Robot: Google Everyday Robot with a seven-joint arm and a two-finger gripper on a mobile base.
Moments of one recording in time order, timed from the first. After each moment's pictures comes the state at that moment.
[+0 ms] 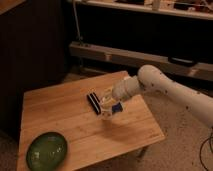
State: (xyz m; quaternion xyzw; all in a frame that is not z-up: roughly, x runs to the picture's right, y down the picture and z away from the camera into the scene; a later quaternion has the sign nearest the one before) arm -0.010 0.050 0.695 -0.27 -0.46 0.14 0.84
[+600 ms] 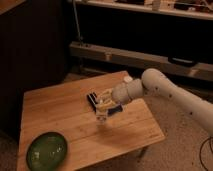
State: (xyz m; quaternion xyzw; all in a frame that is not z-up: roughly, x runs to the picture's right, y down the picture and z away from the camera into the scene) arm -0.022 0.063 0.663 -0.28 -0.50 0.13 0.81
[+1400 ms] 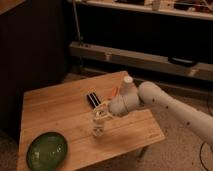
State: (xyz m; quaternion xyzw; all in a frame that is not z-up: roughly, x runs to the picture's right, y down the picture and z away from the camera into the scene) arm -0.041 0.120 0.669 -0.30 -0.53 0.12 0.78
